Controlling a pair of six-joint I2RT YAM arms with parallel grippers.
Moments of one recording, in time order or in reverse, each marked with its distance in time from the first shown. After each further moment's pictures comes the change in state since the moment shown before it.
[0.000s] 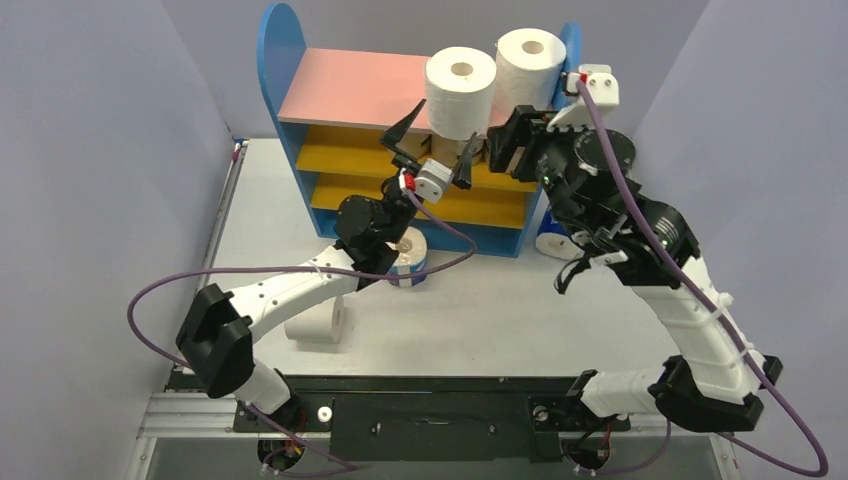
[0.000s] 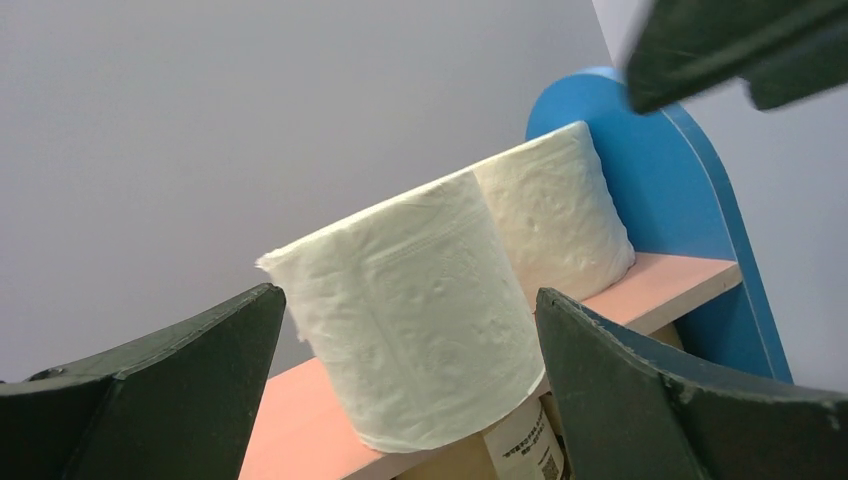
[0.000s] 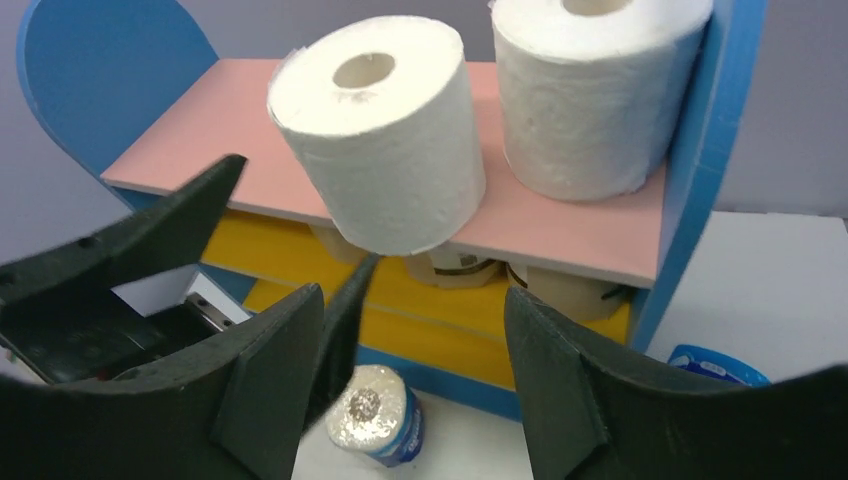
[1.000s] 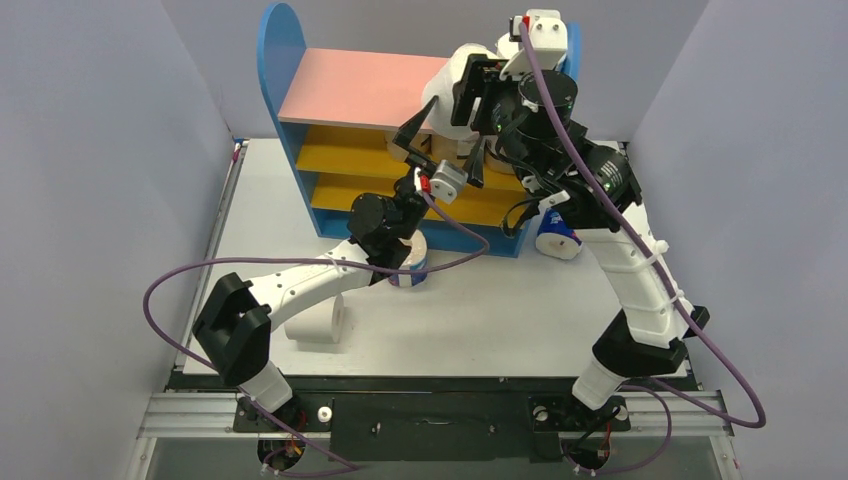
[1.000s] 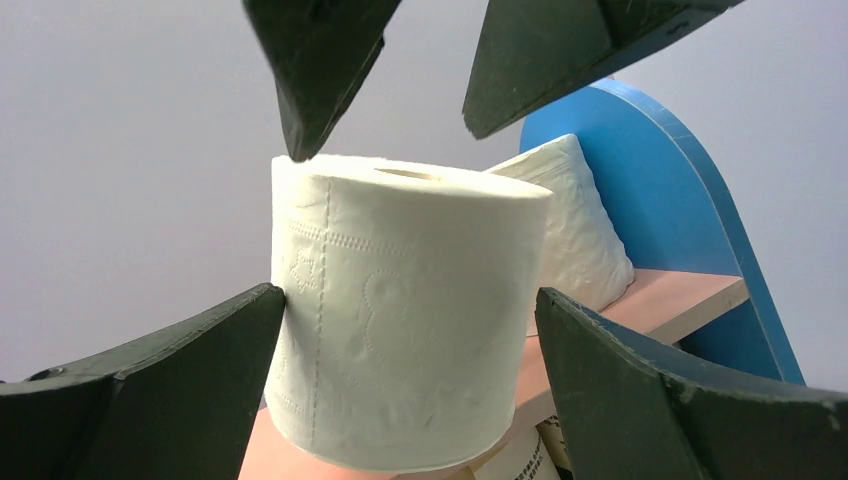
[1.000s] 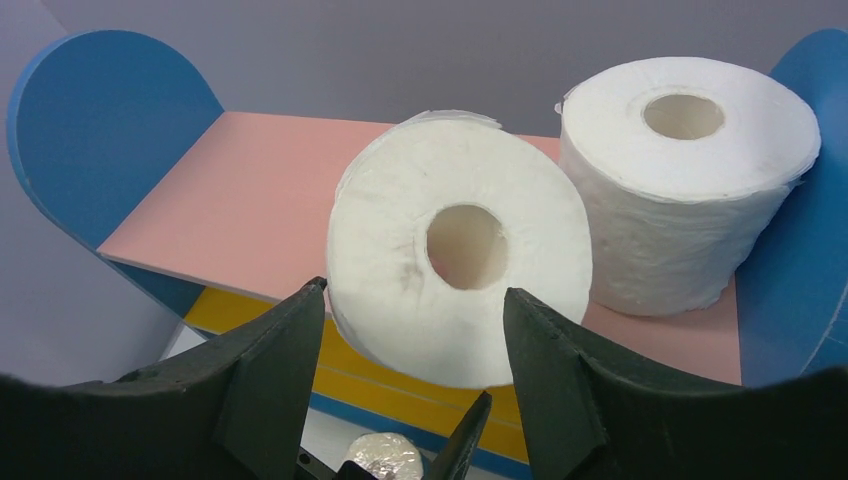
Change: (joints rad) left arm -0.014 0.064 0.043 0.062 0.016 0.044; right arm -0.022 0.342 0.434 -0.072 0.007 -0.041
